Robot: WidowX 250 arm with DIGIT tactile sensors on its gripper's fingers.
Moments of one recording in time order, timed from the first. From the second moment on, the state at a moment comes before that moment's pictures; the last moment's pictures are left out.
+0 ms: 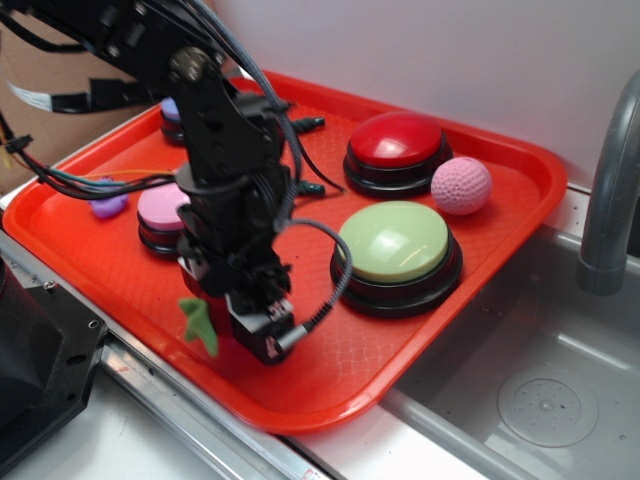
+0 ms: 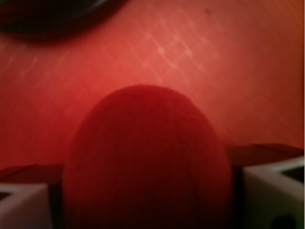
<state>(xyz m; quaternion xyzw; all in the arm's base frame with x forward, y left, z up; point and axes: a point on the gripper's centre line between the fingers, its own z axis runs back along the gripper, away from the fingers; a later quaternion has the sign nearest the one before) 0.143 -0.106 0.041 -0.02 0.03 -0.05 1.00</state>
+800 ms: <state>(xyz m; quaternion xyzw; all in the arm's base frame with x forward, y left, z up) 0.147 -0.012 0.149 -0.04 -0.02 0.05 1.00</state>
